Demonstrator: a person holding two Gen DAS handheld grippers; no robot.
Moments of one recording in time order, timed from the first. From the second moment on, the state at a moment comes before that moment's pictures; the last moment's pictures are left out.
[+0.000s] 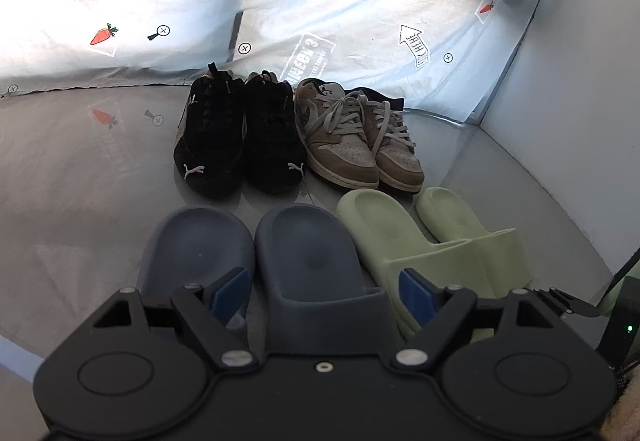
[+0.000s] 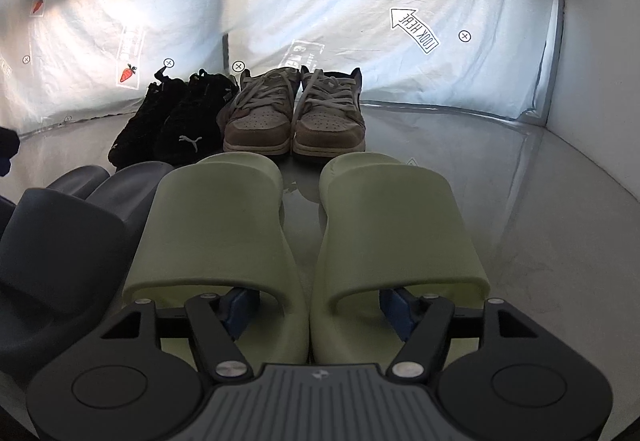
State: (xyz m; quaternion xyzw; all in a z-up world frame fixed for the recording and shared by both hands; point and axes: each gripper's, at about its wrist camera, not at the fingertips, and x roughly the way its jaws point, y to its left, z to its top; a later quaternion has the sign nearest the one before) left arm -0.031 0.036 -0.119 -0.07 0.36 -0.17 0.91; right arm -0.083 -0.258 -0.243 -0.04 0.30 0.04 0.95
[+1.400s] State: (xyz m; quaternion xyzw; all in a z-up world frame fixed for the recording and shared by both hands) left arm -0.048 0.022 -0.132 -0.15 0.37 -0.24 0.89; right arm -0.144 -0.308 -0.155 -0.01 0.25 -0.13 0.96
